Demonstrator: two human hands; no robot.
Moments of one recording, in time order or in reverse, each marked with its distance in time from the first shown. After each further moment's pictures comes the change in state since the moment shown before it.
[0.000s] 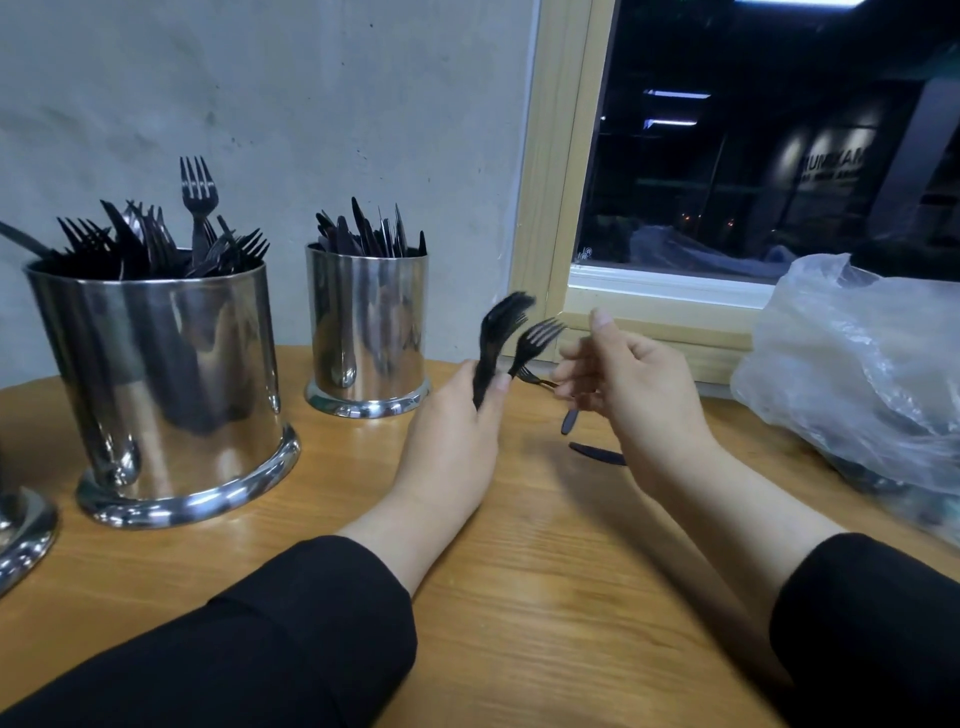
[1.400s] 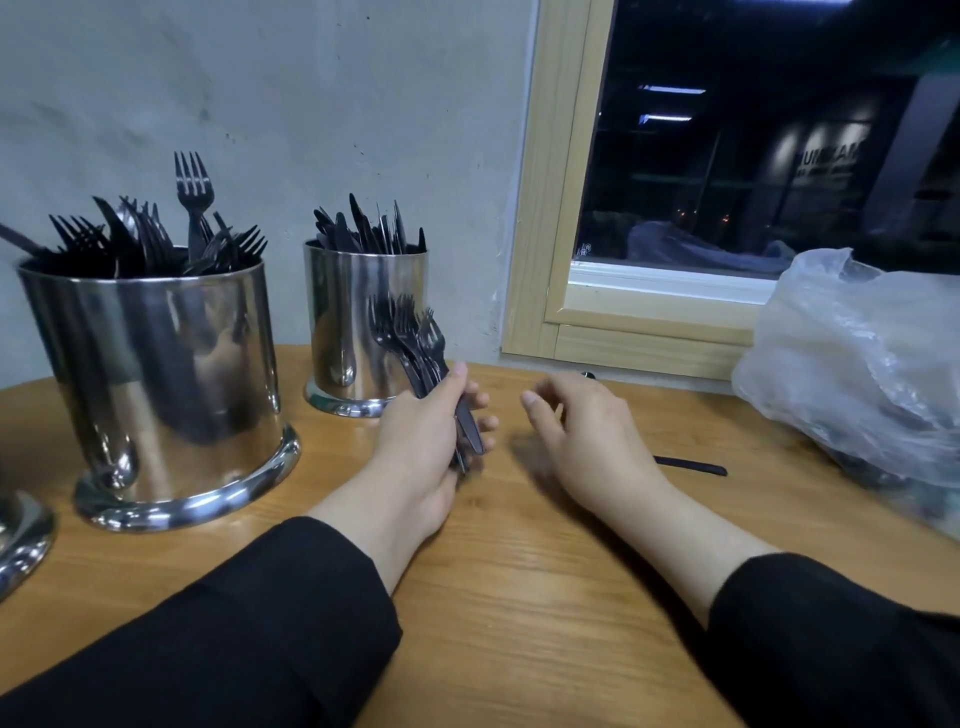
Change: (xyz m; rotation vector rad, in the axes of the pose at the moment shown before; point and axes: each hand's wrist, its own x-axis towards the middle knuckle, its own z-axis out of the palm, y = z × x) left_hand 0.010 -0.011 -0.004 -0.915 0.013 -0.545; right_hand -0.006 0.046 0.017 -0.851 -0.101 -0.253
